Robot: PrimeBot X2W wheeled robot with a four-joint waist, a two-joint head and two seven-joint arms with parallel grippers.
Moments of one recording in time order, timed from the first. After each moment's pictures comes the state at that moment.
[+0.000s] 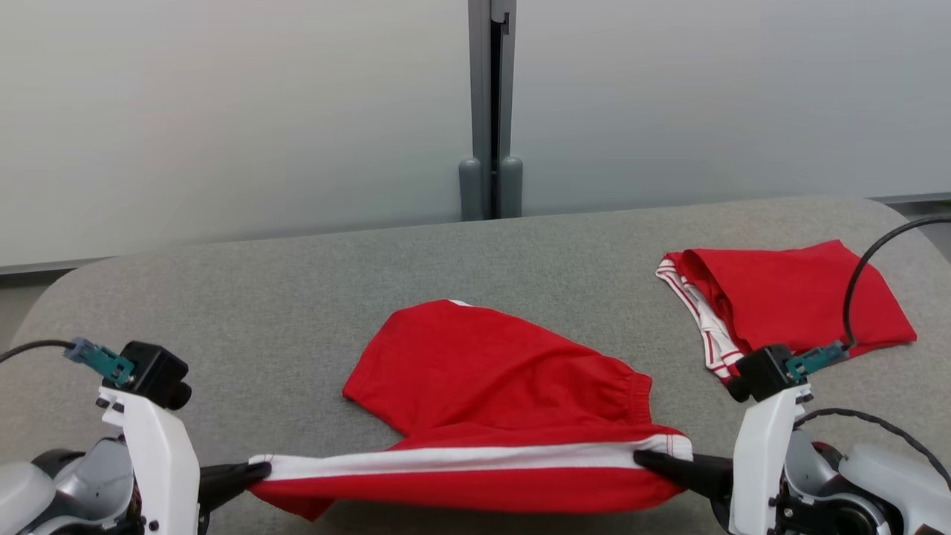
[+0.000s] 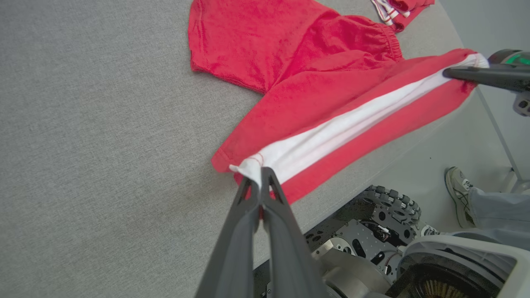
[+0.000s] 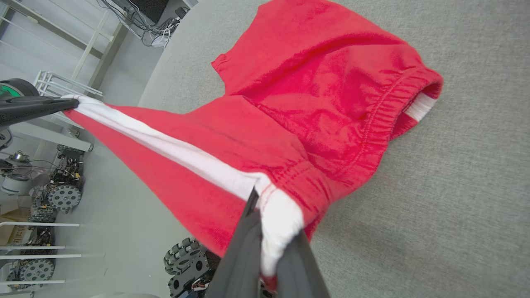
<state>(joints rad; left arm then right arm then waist) -0.50 1.04 -1.04 -0.22 -1.49 0.09 0.52 -0.61 -0.71 1.23 0.11 1.55 0.13 0.25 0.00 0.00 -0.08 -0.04</state>
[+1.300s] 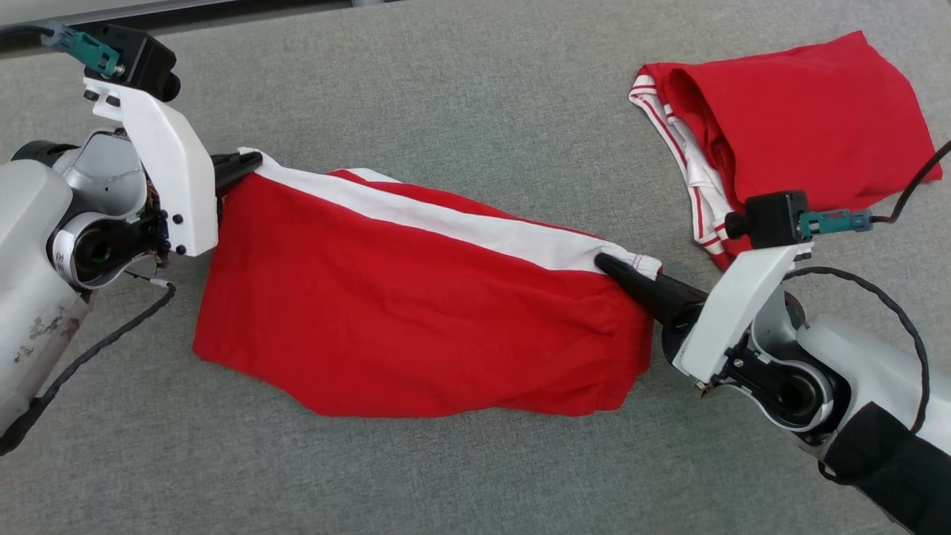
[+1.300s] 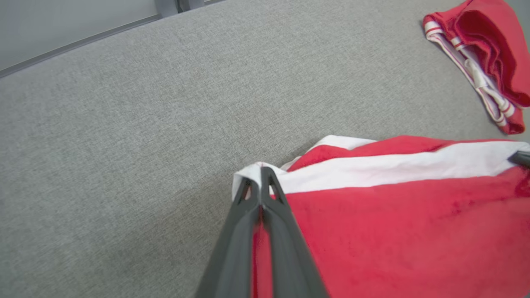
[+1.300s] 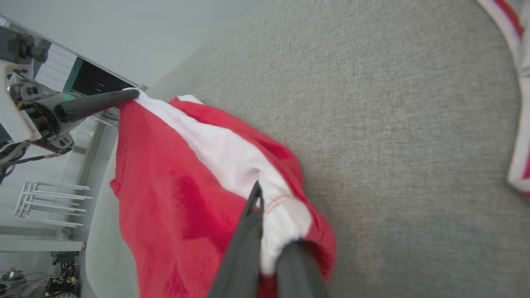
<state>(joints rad) -1.08 0.61 -1.01 0.52 -1.25 -0.12 0.53 -0.80 -0.51 1.04 0.25 1.49 0.13 0.06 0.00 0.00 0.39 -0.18</state>
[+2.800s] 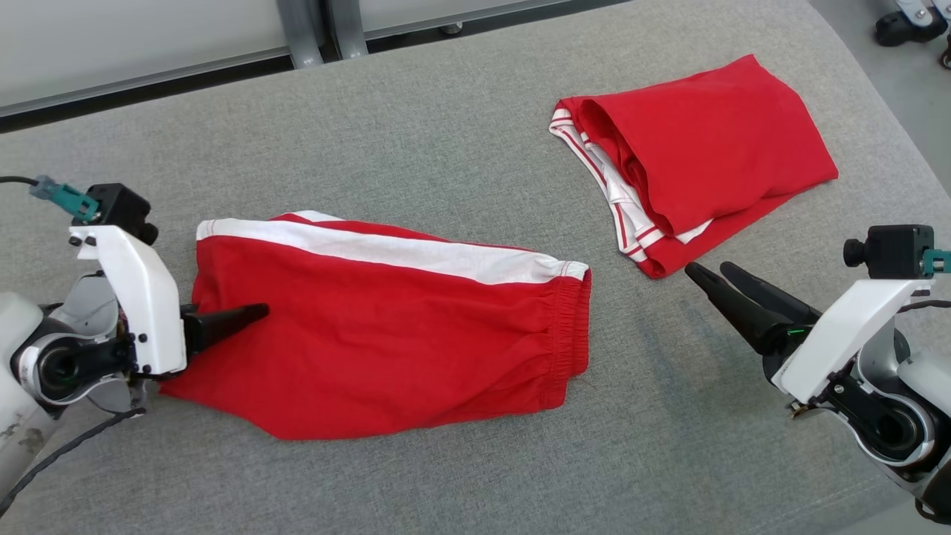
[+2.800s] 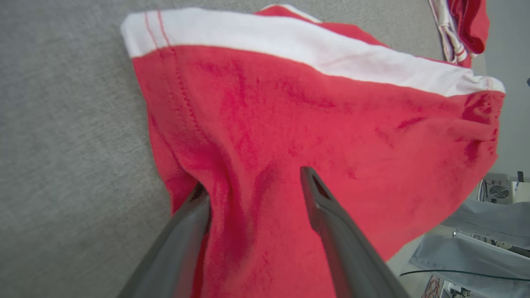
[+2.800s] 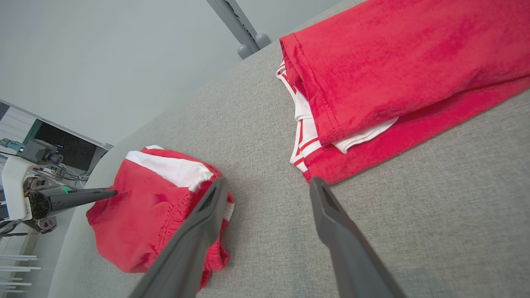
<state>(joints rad) -0.88 0.76 -1.11 0.43 -1.56 -0.13 0.58 -0.65 -0.69 0.94 0.18 1.50 0.13 -0.03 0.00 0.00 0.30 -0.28</state>
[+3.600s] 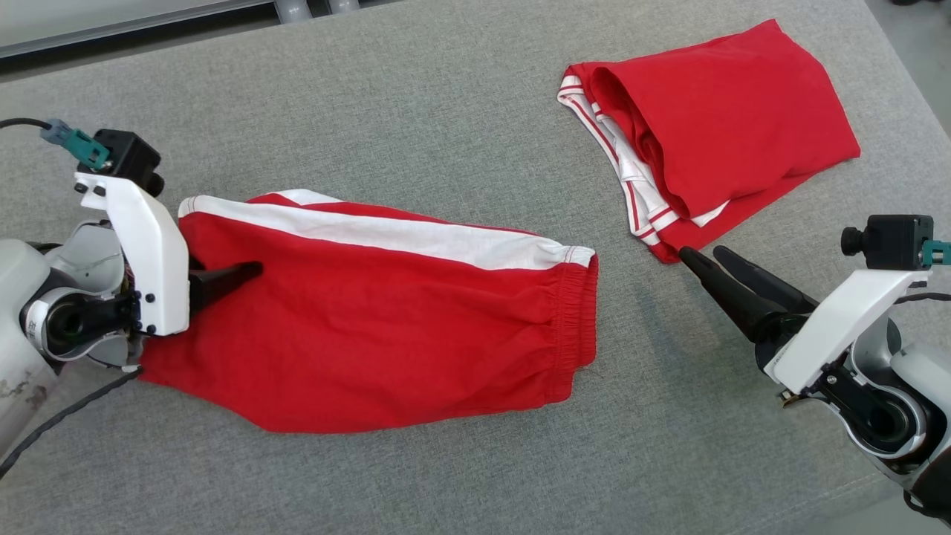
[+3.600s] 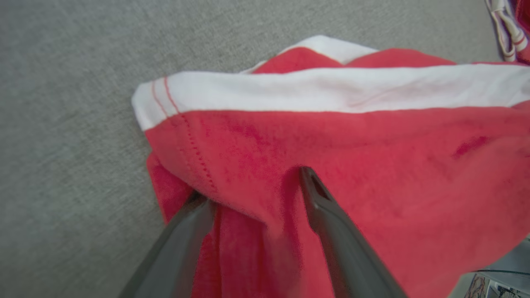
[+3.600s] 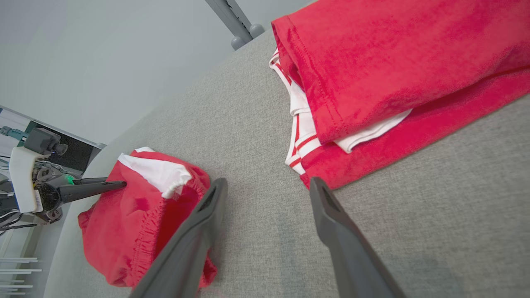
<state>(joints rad) -1.01 0.72 -1.19 0.48 -1.46 -0.13 0.59 -0.64 -0.66 0.89 0.17 1.47 0.13 -0.04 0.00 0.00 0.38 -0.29</state>
